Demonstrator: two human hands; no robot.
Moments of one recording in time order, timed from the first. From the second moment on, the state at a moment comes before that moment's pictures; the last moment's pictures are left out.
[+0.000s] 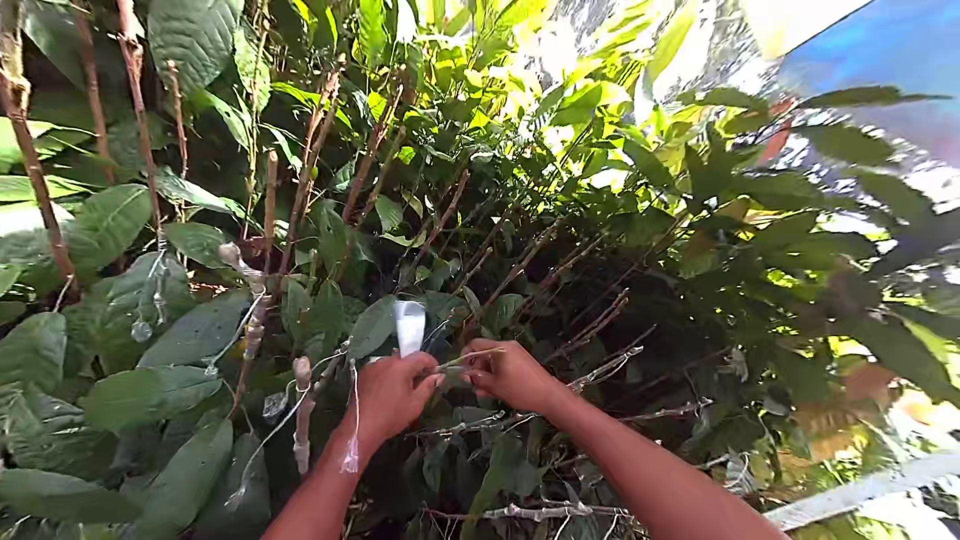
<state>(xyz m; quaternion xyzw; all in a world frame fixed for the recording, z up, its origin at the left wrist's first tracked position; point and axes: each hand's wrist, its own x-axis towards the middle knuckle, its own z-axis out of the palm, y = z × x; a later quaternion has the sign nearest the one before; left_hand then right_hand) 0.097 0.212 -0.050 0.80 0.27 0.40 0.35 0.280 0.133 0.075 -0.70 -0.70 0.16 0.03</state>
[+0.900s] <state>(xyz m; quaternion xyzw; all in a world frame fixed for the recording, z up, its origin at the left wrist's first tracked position) 0.107 0.203 -0.037 0.79 0.21 0.49 0.32 0.258 0.085 0.119 -0.62 -0.76 0.08 0.18</state>
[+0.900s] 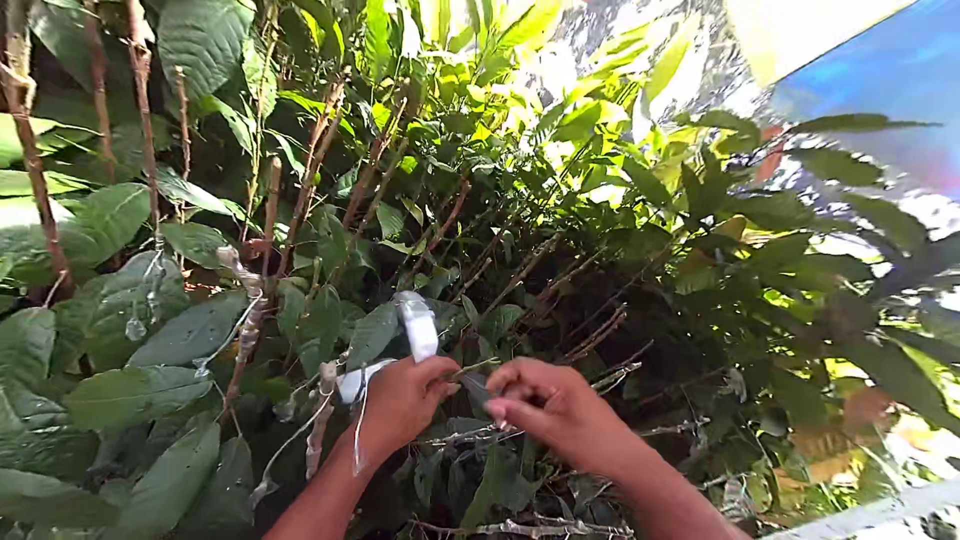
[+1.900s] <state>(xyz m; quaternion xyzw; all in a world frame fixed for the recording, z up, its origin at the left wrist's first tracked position) 0.115 0.177 -0.023 0.75 0.23 0.58 0.23 0.264 0.059 0.104 -0.64 -0.76 -0.01 0.08</state>
